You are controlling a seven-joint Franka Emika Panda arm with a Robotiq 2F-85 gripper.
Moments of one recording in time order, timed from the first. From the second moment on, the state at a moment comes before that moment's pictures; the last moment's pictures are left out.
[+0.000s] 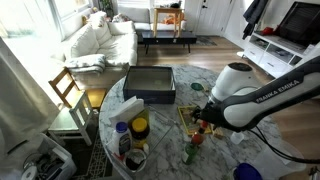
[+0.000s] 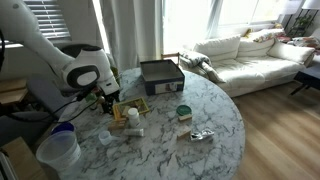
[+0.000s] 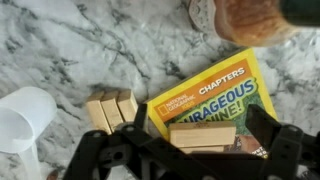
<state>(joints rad) 0.03 0.23 -0.03 -2.46 0.05 2.80 0.98</state>
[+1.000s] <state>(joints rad) 0.04 0.28 -0.03 -2.42 0.17 2.89 0.77</state>
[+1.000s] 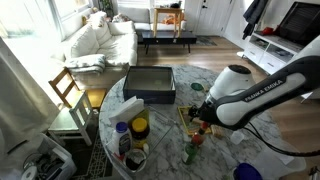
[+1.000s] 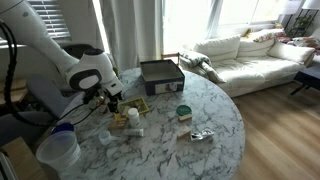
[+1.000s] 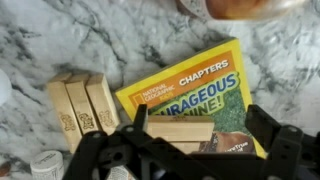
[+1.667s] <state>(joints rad) 0.04 0.30 -0.08 -2.35 0.15 2.76 0.72</state>
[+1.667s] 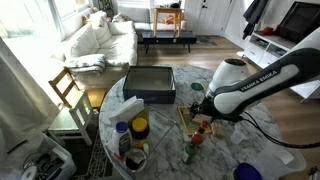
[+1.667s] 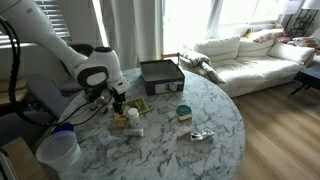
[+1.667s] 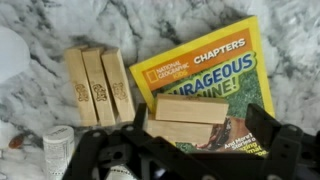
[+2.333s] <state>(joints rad) 0.04 0.37 -0.09 -2.31 0.17 2.77 0.71</state>
